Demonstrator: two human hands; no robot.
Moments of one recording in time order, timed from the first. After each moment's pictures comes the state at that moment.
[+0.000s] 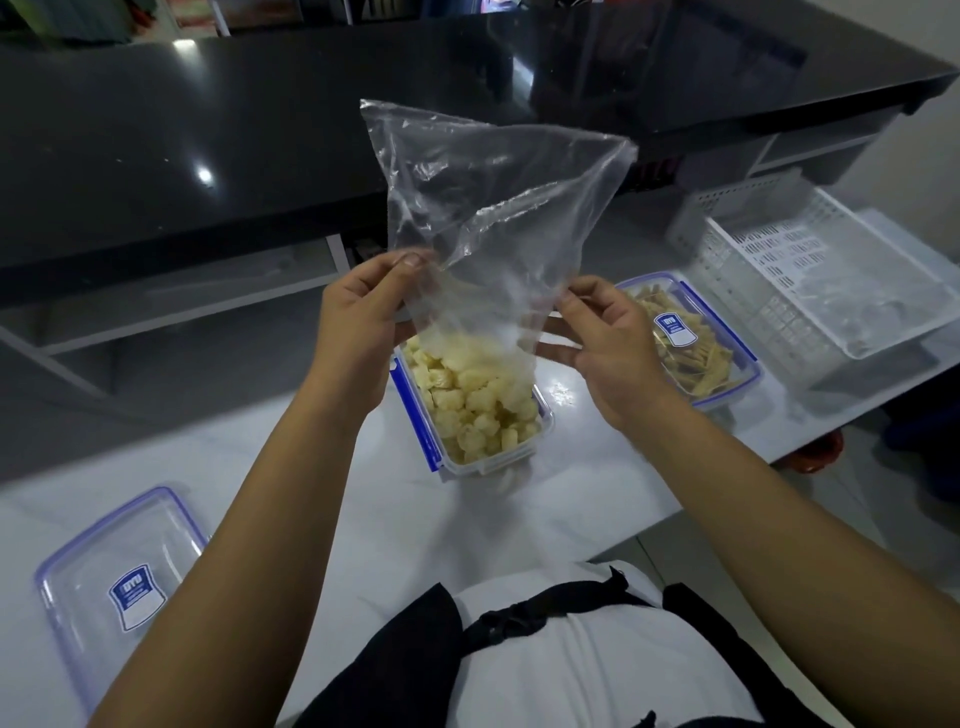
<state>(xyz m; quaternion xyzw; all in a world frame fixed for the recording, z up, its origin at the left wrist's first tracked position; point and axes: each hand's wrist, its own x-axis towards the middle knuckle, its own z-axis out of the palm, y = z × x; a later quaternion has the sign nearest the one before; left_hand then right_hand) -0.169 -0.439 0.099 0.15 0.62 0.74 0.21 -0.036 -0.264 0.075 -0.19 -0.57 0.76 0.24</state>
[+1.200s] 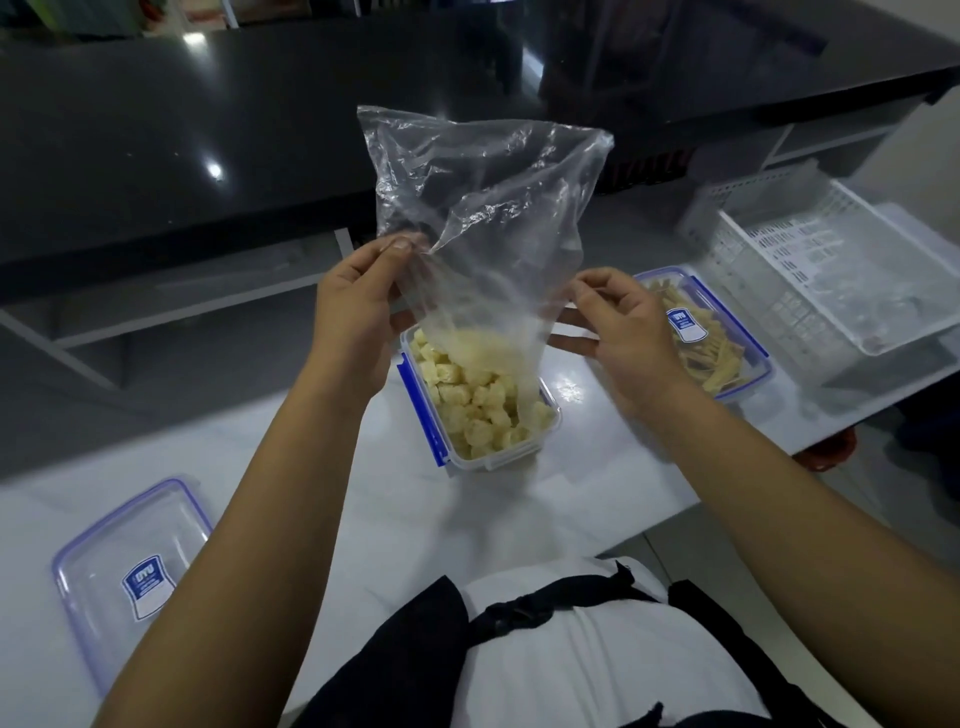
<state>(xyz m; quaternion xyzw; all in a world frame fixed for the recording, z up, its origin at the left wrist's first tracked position) -0.182 -0.439 0.098 0.11 0.59 0.77 0.21 -0.035 -0.257 0.077 -0.22 -0.62 0.71 0.25</state>
